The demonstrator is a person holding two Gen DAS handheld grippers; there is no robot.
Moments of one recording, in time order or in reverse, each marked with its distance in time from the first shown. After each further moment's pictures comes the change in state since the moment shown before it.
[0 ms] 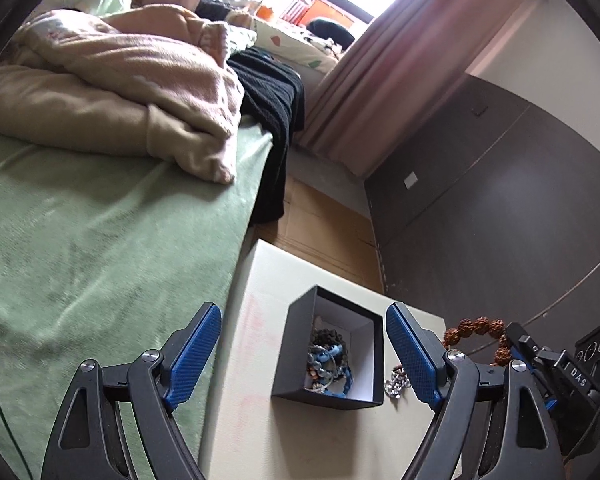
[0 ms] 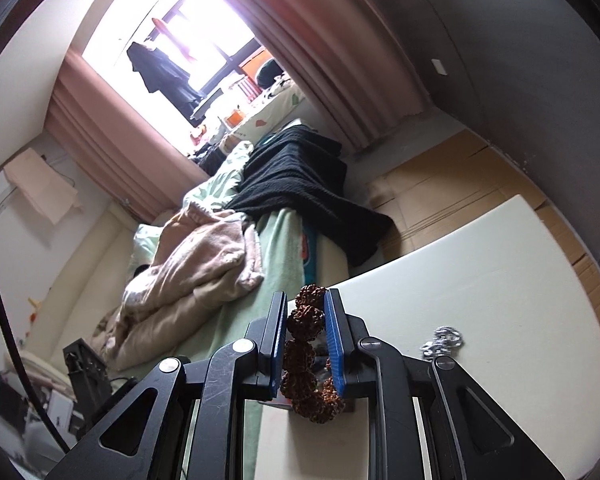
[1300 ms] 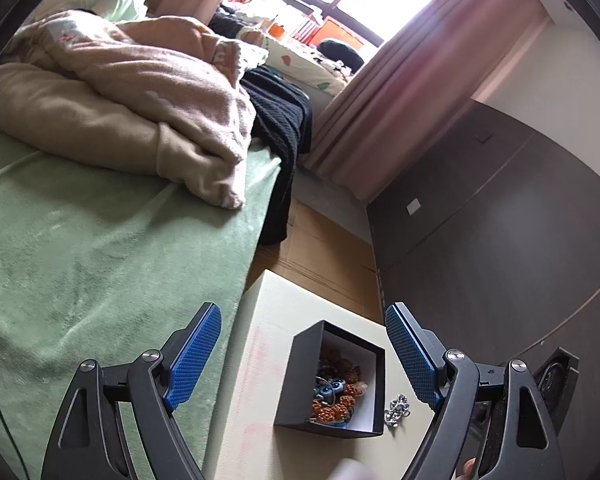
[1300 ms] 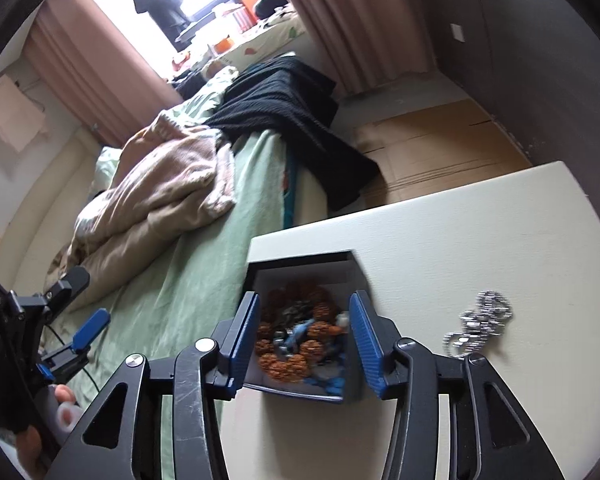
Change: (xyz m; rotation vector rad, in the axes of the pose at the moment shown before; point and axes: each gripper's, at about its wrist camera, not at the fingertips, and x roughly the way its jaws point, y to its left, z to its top) left arm 0.001 0.005 0.014 -0.030 -0.071 -0.003; right arm 0.067 0.008 -0.028 -0.088 0.198 -0.173
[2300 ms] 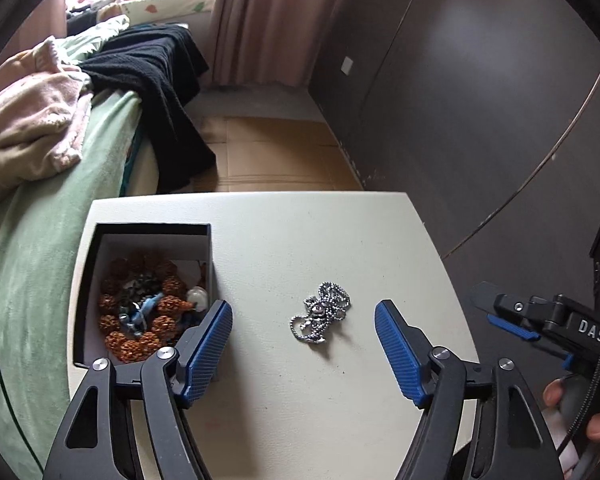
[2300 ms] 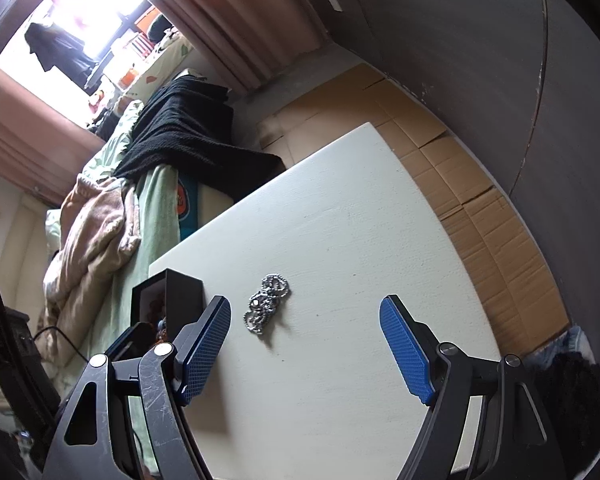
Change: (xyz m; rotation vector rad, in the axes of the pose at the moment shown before) left arm 0.101 -0.174 -0.118 0.453 0.364 0.039; right arm -0.084 -0.157 0.008 0.261 0.076 -0.132
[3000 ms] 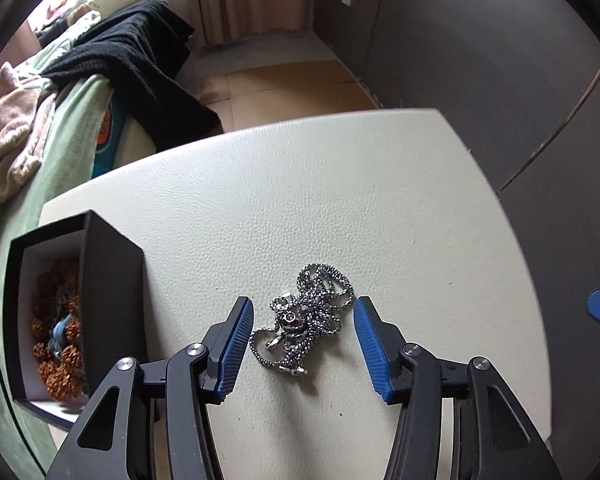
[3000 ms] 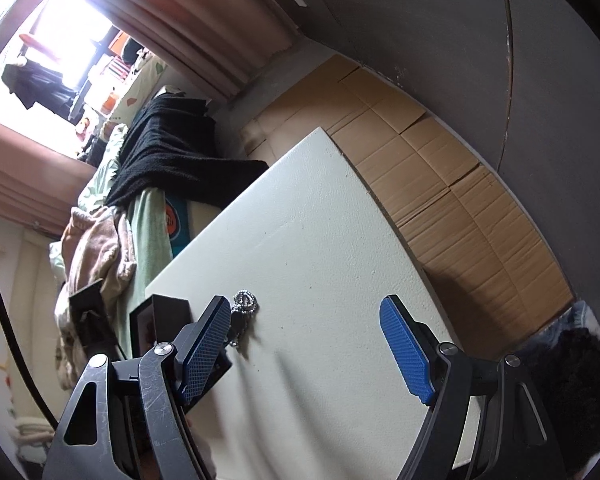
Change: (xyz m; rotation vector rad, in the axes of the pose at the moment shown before) left arm 0.111 -0.046 -0.002 0.130 0.213 0.178; right arm -0.006 -0.046 0.014 0.141 0.012 0.040
